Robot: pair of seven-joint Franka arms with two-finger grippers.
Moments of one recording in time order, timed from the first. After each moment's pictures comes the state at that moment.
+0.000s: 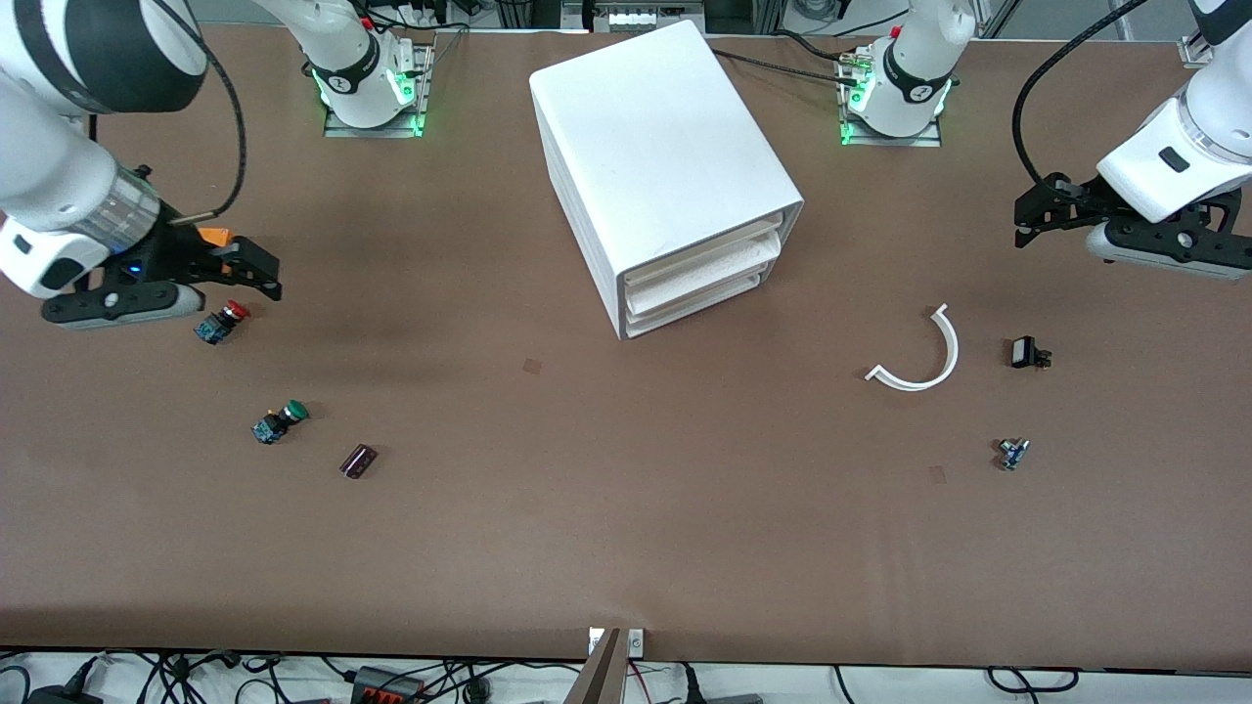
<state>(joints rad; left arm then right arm) -0.08 -0.03 -0.01 -1.67 0.02 1.62 0.11 0.15 0.07 -0.01 -1.76 0.05 1.87 -0.03</state>
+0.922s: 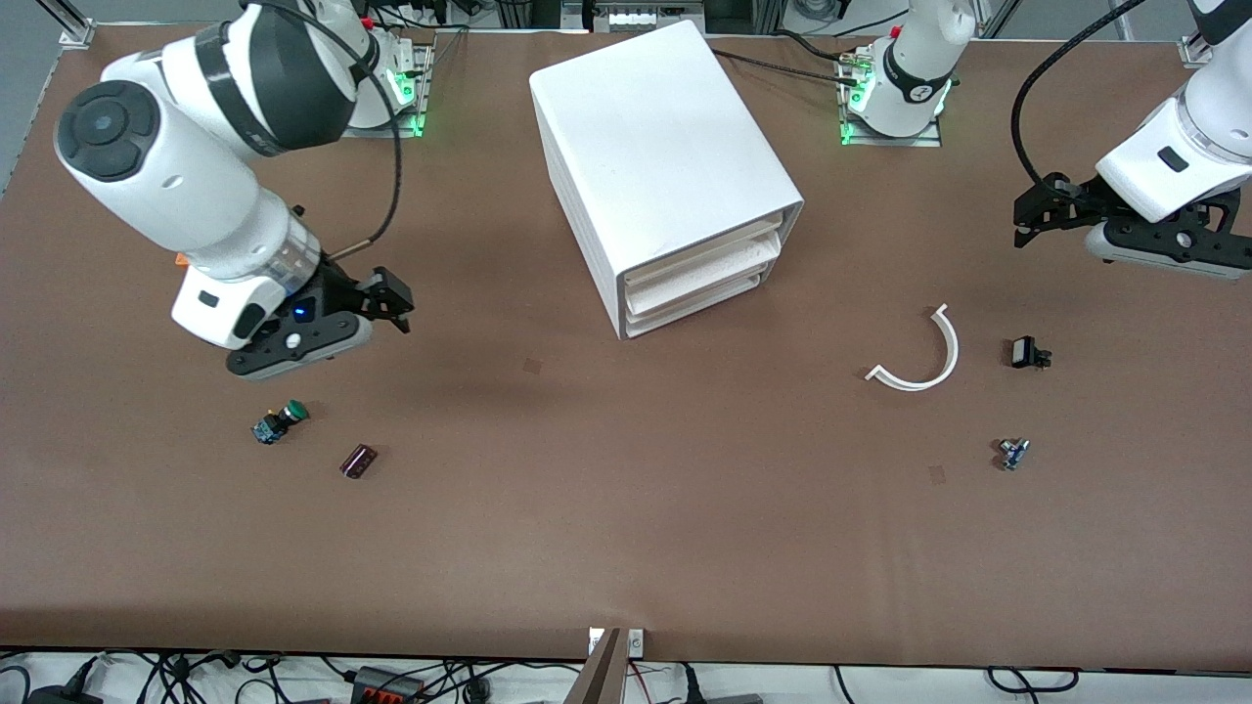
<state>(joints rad) -0.08 -0.03 -0.01 -1.67 0.02 1.62 0.11 0.36 0.30 0.00 -1.48 0.06 1.92 -0.03</state>
